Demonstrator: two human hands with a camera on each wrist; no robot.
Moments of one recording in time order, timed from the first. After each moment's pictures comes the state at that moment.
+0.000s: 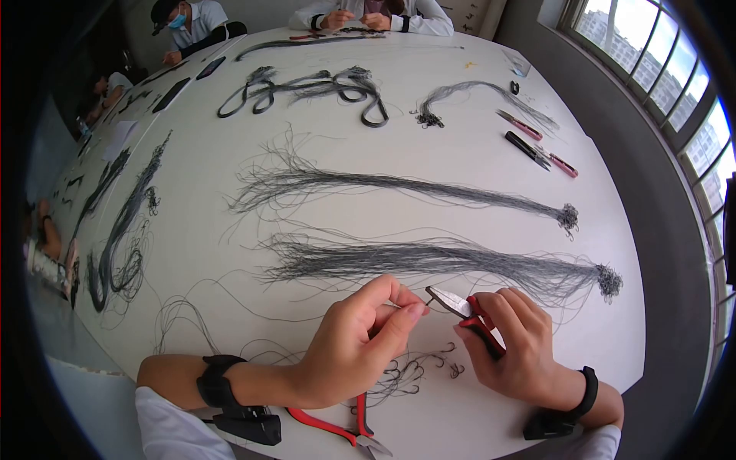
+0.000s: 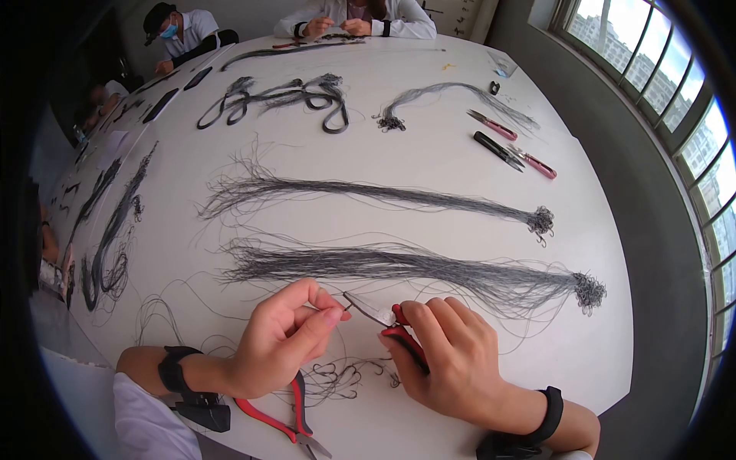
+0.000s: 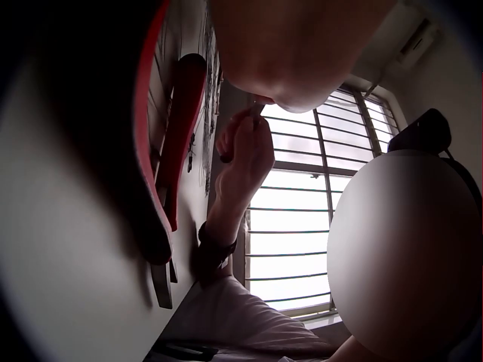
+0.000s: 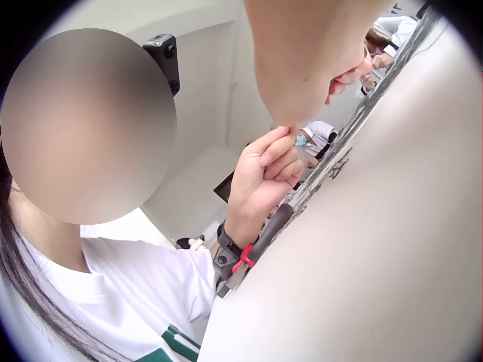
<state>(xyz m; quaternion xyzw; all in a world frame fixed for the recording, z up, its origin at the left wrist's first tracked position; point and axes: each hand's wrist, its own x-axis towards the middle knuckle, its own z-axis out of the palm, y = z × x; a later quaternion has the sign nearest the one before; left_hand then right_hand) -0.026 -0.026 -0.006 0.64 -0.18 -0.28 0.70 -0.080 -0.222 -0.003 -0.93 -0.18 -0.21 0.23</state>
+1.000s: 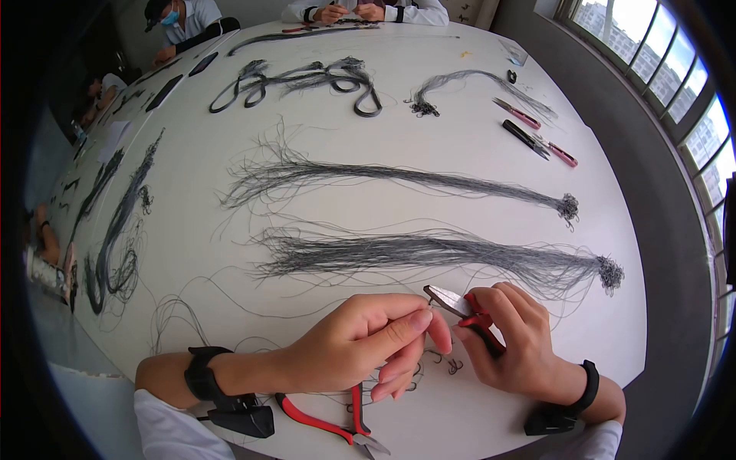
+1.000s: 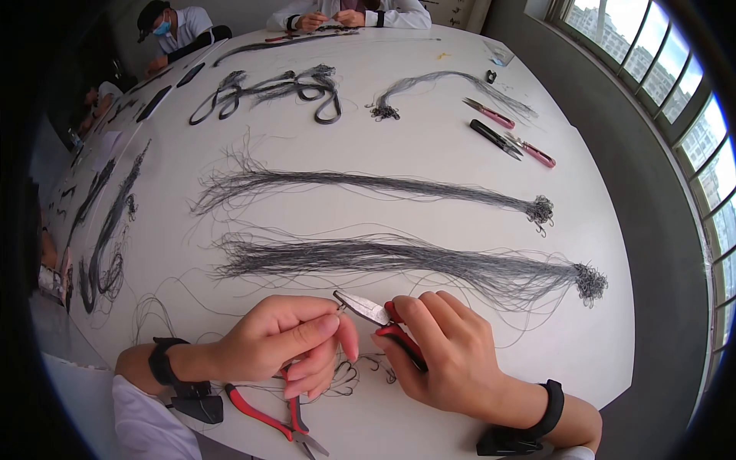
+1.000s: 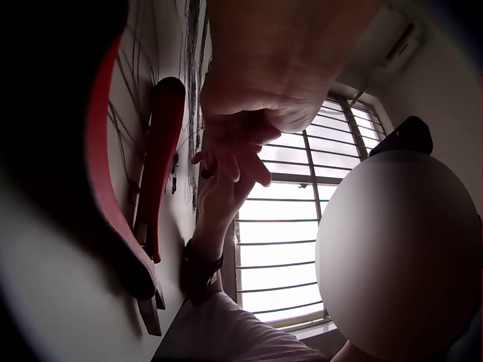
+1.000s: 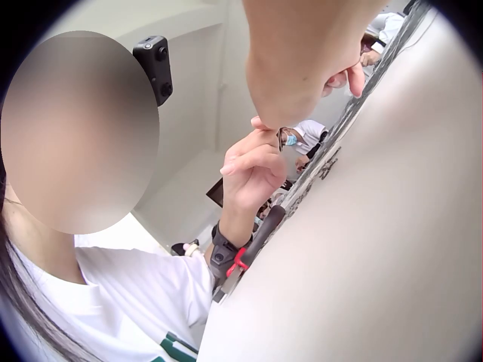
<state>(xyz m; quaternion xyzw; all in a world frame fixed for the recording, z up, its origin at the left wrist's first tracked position) -0.010 -0.024 0.006 0.49 -0.24 -0.50 0.67 -0.079 -0.225 -0.005 -0.92 -0.19 -0.18 0.28</state>
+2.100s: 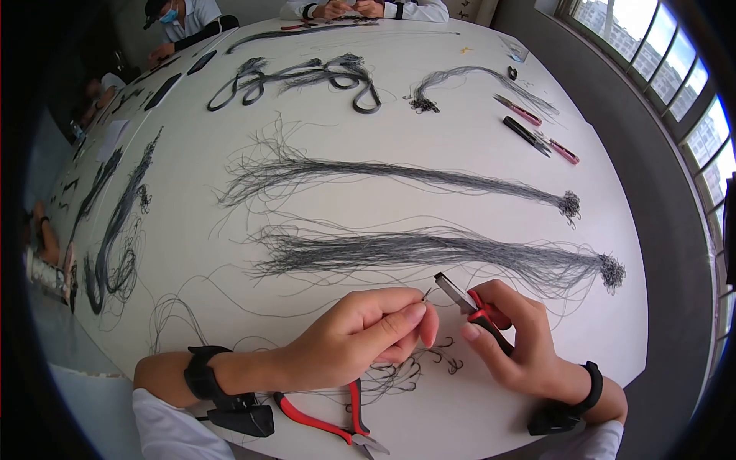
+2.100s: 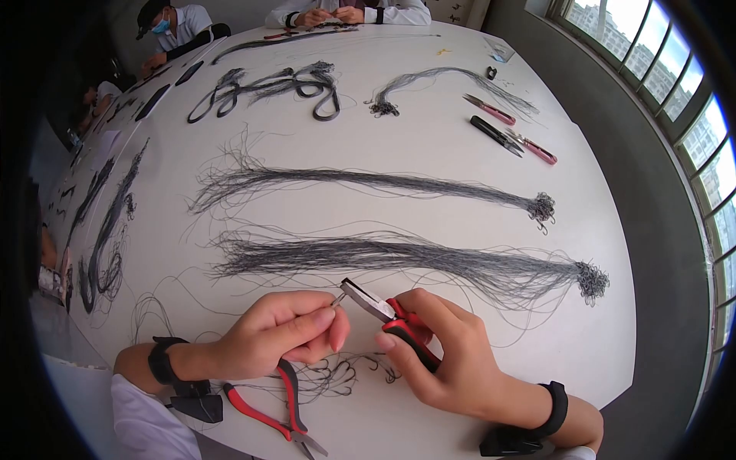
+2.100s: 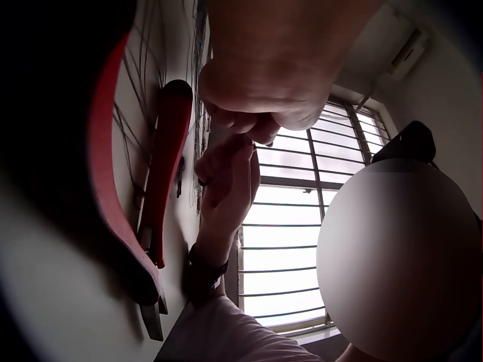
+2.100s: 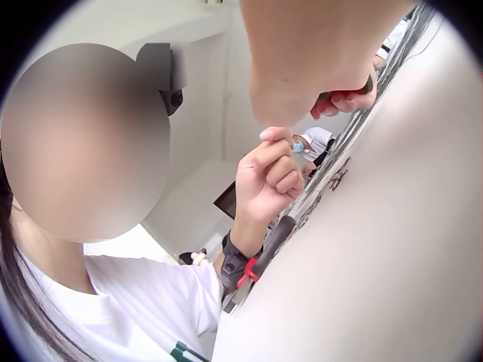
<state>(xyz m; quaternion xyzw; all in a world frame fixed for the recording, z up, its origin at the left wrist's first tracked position) -0.009 -0.024 0.002 0.51 -0.23 -0.47 0.68 -0.082 -0.229 0.006 -0.89 -0.10 -0.03 0.45</state>
